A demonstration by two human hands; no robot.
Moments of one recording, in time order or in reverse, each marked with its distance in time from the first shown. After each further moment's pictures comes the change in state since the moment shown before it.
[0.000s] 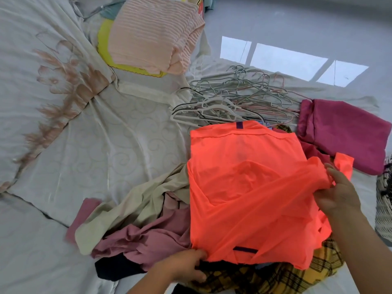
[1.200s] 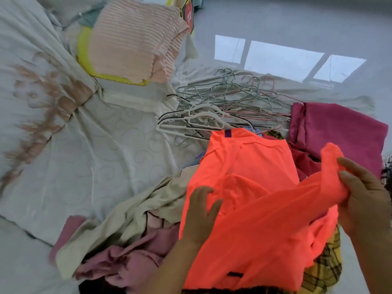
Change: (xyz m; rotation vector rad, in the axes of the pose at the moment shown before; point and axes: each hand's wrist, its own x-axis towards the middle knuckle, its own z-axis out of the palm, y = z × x) left_hand 0.060 0.101 -0.077 -0.262 1.176 0.394; right_hand -0.003 -0.058 -0.001 -0.466 -0.181 -0.393
